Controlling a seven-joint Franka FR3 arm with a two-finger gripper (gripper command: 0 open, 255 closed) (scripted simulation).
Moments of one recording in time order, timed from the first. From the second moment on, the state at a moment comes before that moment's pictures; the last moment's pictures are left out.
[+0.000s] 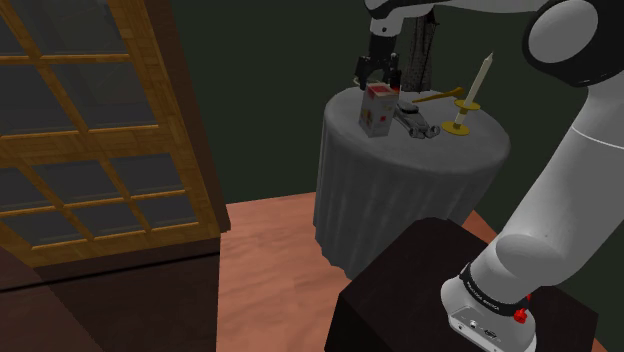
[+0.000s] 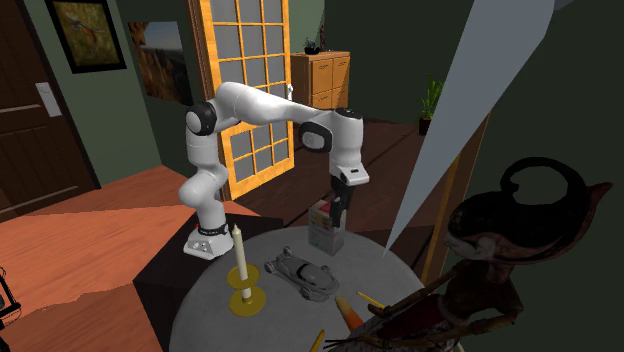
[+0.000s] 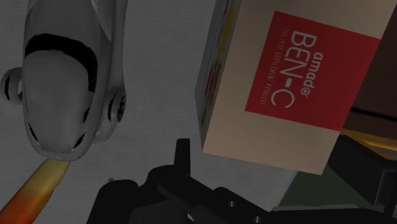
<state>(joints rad) -0.11 0.14 -0.23 -1.65 0.03 1.78 -0.09</state>
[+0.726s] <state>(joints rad) -0.11 0.13 -0.23 -1.69 0.03 1.82 -0.09</state>
